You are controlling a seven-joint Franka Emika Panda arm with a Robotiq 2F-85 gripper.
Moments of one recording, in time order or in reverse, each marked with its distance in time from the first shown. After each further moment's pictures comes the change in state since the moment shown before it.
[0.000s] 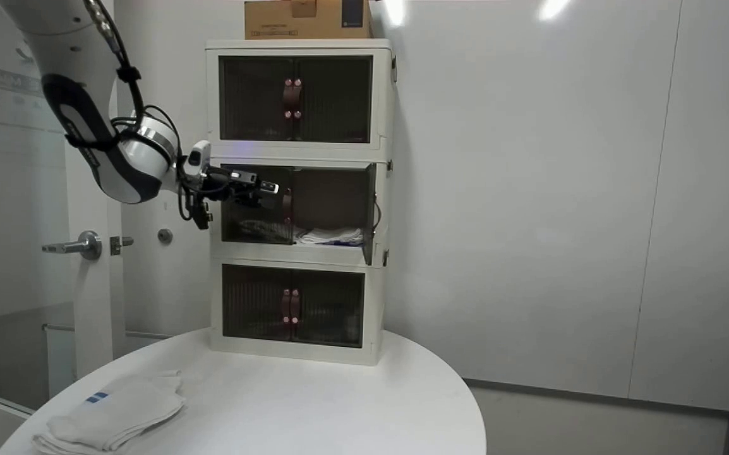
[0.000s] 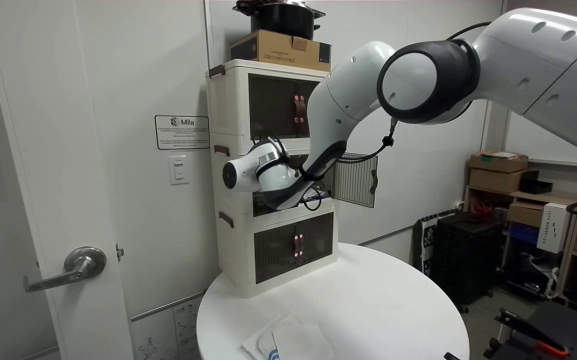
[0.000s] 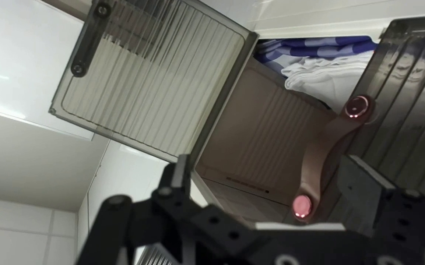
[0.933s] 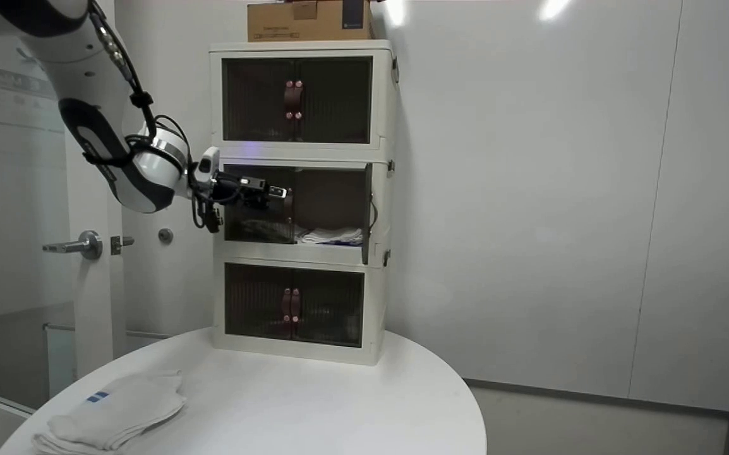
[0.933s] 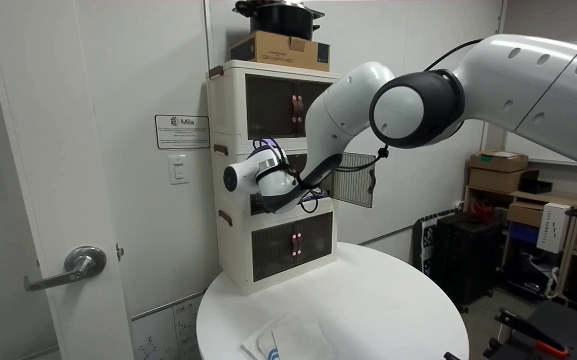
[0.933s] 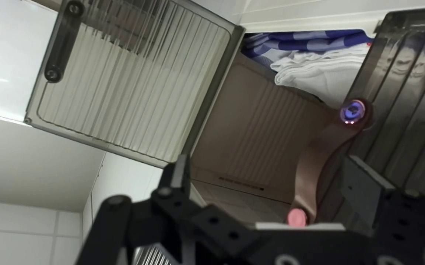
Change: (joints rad) arm -0.007 0.111 -0.025 0.161 -0.001 0.019 -0.011
